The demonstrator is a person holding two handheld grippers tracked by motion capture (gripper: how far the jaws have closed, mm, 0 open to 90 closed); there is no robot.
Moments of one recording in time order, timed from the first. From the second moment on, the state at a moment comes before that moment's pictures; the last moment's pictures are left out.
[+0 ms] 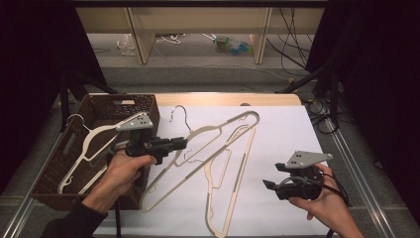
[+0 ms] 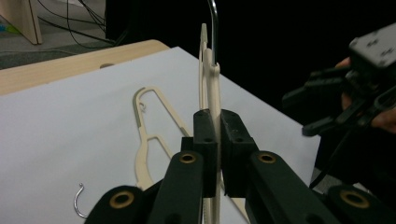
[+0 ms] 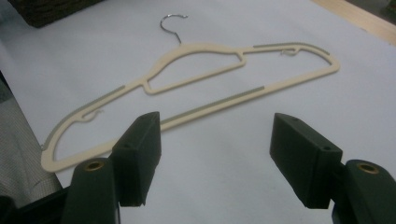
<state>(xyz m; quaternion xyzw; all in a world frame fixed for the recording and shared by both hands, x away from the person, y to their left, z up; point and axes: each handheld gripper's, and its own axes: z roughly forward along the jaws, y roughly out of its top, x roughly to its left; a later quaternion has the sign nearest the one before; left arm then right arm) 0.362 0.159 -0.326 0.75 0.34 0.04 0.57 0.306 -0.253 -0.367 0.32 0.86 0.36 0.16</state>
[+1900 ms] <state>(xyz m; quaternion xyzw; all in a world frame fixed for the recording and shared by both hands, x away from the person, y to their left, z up) 0.397 0.409 -0.310 0.71 0.49 0.16 0.48 0.301 -0.266 -0.398 0.36 0.86 0.34 0.13</state>
